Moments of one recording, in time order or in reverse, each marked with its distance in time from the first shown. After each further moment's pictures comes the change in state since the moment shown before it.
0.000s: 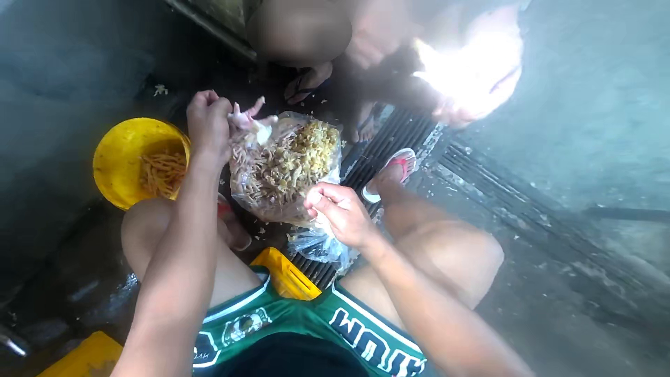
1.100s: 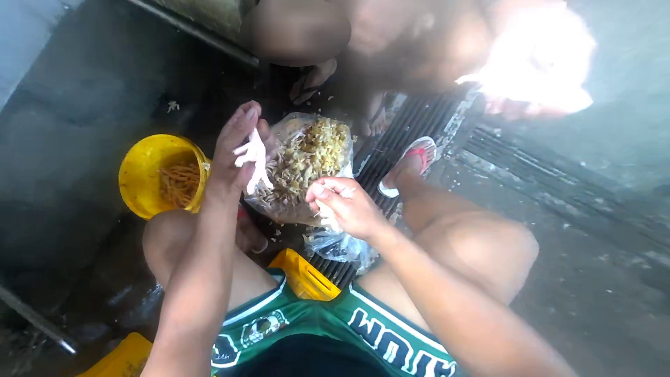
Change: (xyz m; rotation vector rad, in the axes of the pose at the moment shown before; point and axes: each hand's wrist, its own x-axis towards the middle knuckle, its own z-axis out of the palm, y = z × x) left_hand -0.031 -0.006 0.003 -0.622 -0.784 0.026; right_hand 0.012 -0.002 0.001 0.078 -0.017 0.116
